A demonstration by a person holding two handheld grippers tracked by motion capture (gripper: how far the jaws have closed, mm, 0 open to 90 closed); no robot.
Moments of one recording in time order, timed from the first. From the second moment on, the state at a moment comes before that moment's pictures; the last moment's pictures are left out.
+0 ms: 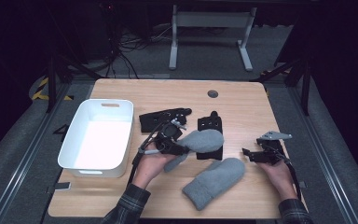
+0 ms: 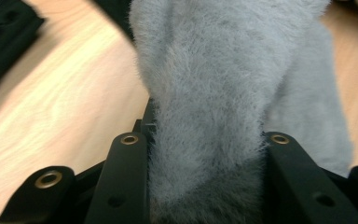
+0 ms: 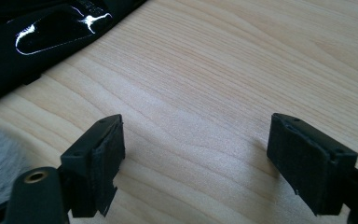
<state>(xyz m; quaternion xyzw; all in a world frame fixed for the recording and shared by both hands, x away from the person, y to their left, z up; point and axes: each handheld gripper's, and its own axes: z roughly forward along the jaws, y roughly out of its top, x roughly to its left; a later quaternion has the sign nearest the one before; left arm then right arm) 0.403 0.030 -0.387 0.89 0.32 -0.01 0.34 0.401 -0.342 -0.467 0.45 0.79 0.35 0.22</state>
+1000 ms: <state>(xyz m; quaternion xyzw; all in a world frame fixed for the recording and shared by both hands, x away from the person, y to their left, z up) 0.350 -0.049 -0.413 0.91 0.28 -0.06 0.31 0.401 -0.342 -0.467 0.45 0.79 0.35 0.22</state>
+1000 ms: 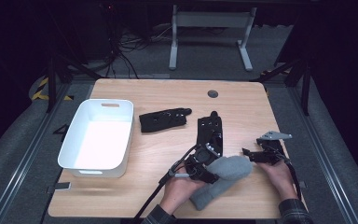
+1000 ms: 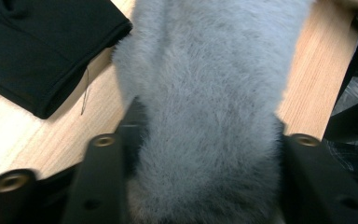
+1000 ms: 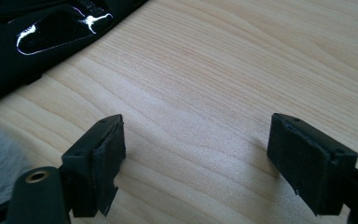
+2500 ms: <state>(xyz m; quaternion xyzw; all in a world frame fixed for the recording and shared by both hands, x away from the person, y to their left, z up) 0.381 0.047 -0.441 0.92 0.26 -0.06 0.30 0.303 -0.278 -0.408 0.28 0.83 0.48 0.07</state>
